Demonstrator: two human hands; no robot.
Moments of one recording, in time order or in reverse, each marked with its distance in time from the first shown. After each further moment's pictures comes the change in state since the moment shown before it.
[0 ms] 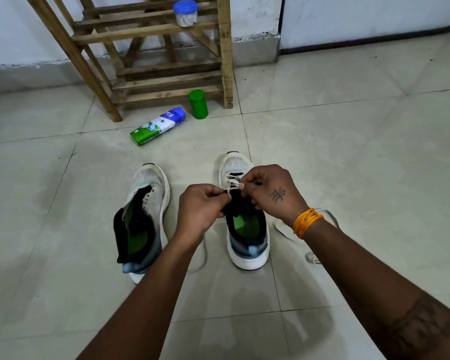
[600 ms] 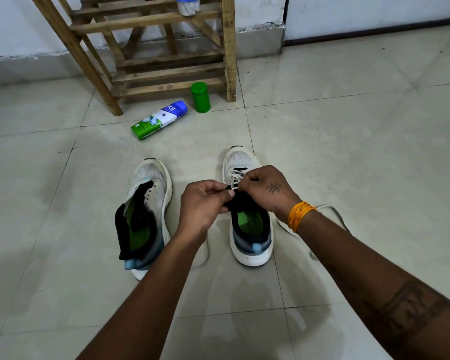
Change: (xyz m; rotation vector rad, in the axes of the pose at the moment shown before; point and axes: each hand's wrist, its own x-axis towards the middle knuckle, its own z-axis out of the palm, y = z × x) left_hand 0.000 -0.007 -0.002 -0.212 -0.031 -0.056; right_hand 0.014 0.006 0.021 -0.020 -0.083 0.177
